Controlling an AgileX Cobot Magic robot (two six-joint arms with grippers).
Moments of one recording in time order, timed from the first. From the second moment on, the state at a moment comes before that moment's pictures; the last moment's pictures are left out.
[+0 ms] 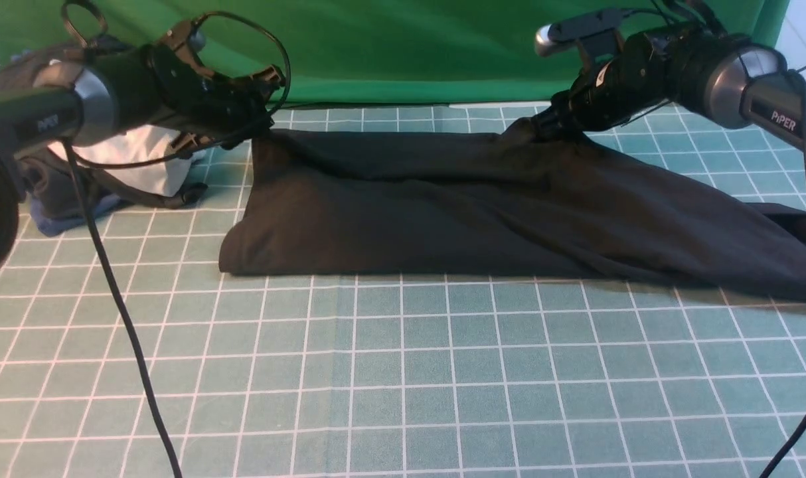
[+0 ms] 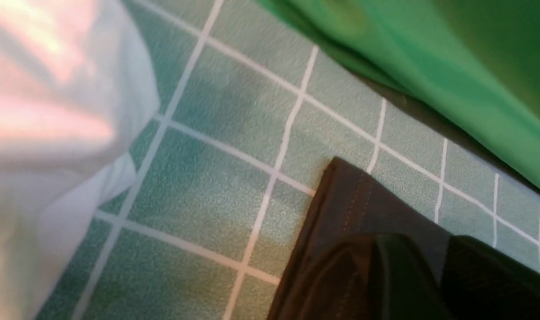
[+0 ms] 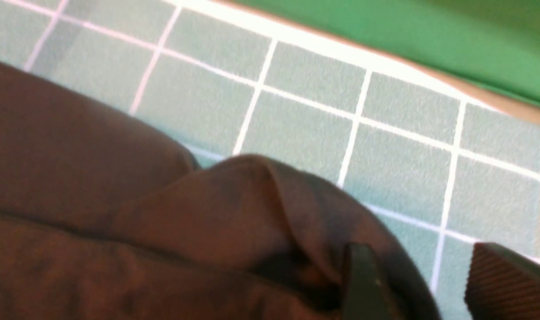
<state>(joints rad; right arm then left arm) 0.26 2.37 -2.03 0.00 0.57 -0.09 -0.02 2.23 -1.73 -0.43 0.34 -0.24</state>
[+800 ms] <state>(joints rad) 0.32 2.45 -2.16 0.34 0.93 -0.23 -0.02 2.30 -2.13 -0.40 1.20 -0.05</state>
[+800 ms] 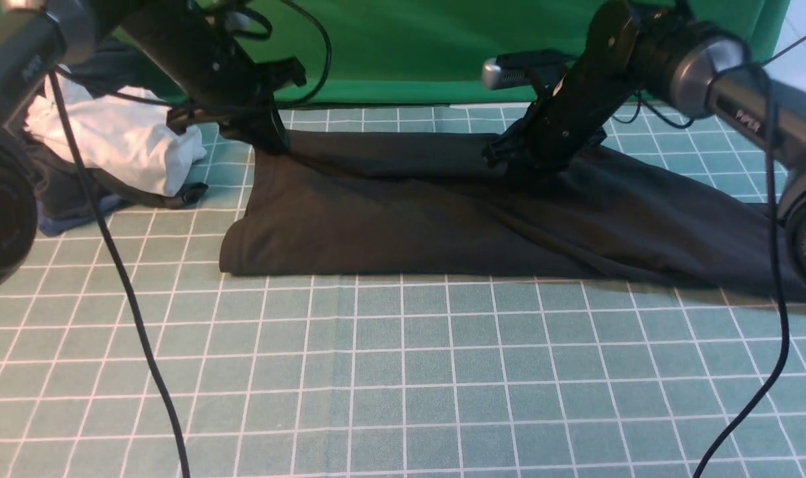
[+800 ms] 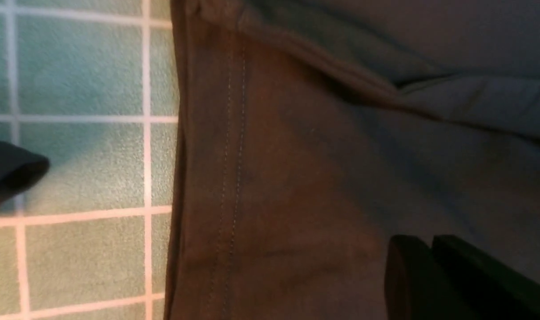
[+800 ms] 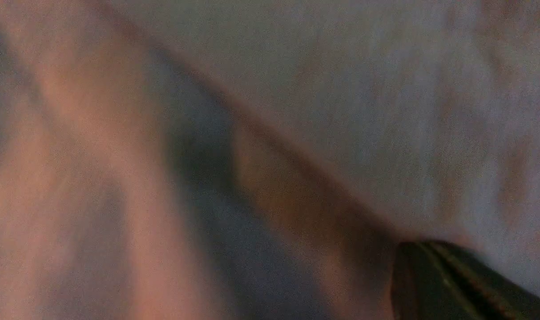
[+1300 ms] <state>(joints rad) 0.24 2.40 -2.31 0.33 0.89 -0.22 -0.03 2.31 -2.13 -0.49 1.21 -0.03</state>
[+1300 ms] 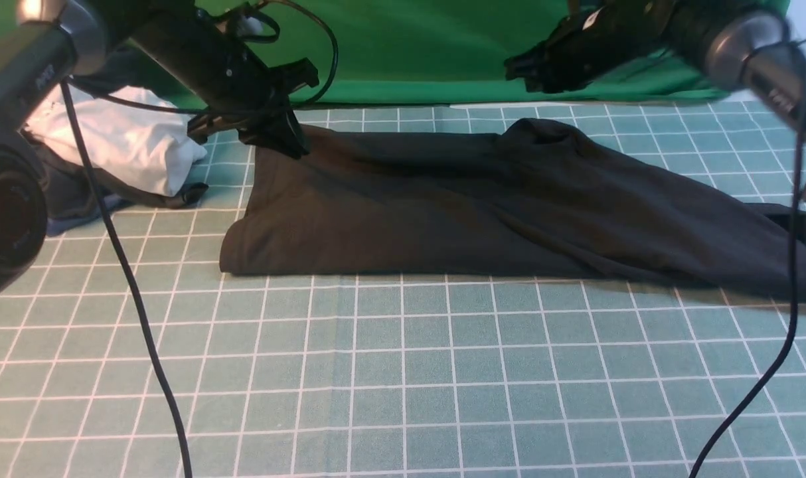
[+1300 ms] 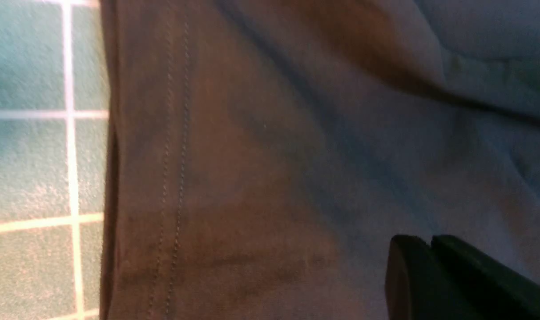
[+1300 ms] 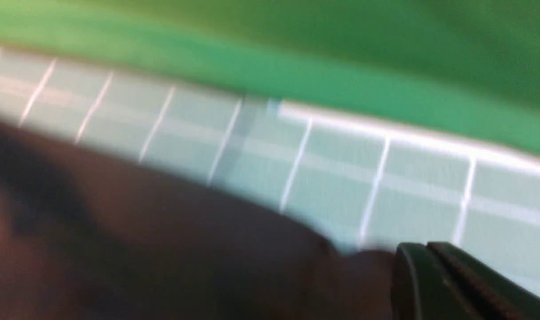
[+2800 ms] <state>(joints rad) 0.05 2.06 -2.06 0.28 1.21 -0.19 -0.05 2.36 -2.33 -0.41 1.15 0.05</state>
